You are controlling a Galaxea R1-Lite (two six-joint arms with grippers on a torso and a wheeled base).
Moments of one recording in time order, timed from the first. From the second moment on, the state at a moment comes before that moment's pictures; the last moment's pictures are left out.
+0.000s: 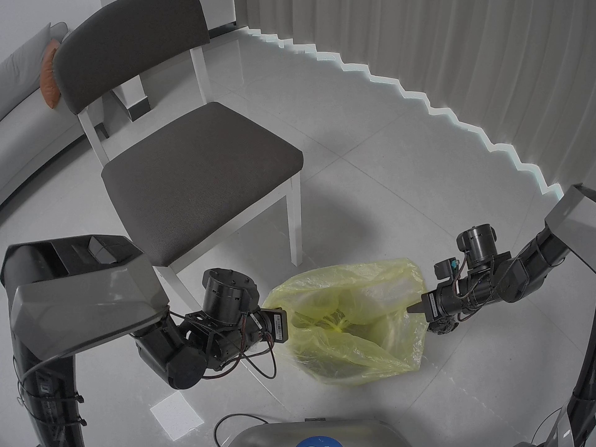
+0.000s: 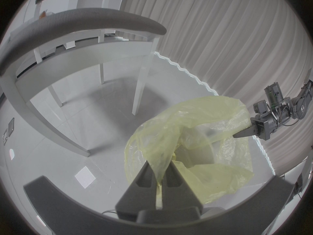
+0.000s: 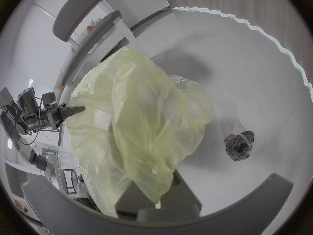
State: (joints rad) left arm -0.59 2.21 -0.75 -0.93 0.07 -0.34; right arm 0.20 2.15 -0.94 -0.31 0.42 -0.02
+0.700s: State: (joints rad) left arm -0.60 2.30 -0.61 -1.11 0.05 -0.35; right arm 0.30 2.16 -0.77 -0.36 0.44 -0.04
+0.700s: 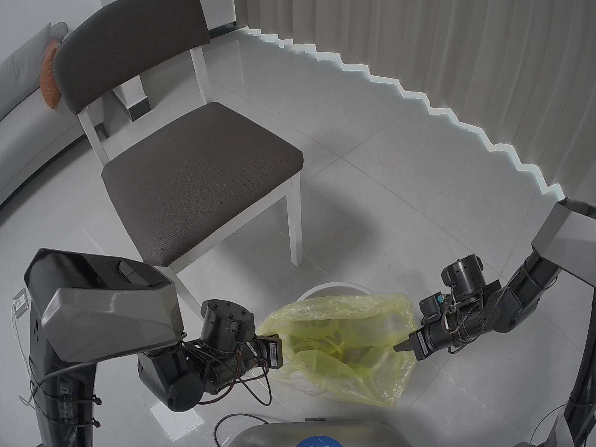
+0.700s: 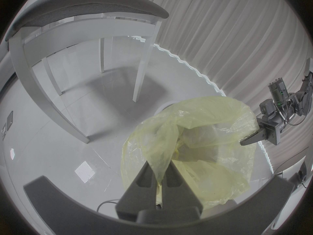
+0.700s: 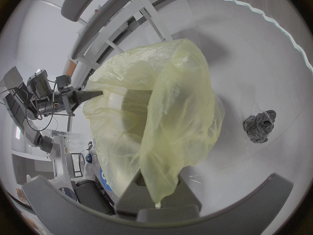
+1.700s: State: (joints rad) left arm -0.61 2.31 -0.63 -1.11 0.07 -0.38; right arm 0.20 1.98 -0.82 -0.09 0.36 -0.04
